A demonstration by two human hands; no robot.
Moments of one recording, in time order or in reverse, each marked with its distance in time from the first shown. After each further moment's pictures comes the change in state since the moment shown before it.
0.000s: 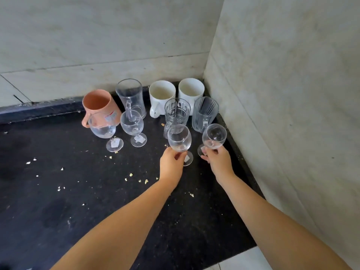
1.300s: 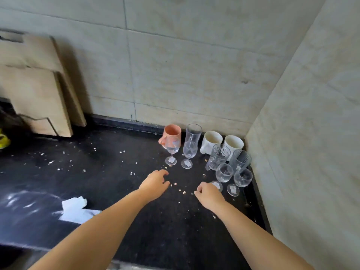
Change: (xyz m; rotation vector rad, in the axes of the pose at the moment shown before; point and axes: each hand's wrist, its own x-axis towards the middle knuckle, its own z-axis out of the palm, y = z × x) left_hand -0.108 0.003 -0.184 0.503 0.011 -0.035; right_hand -0.135 -0.067 0.056 -1.192 -0.493 -0.328
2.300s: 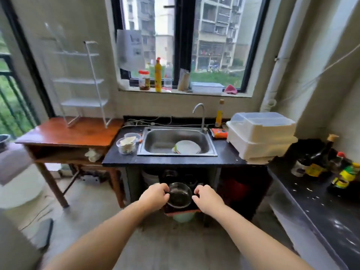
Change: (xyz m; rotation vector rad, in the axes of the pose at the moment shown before) left_hand -0.833 -0.359 -0.088 -0.168 0.877 -1.113; right_hand -0.587 -0.464 0.397 -0.489 -0.401 -1.451
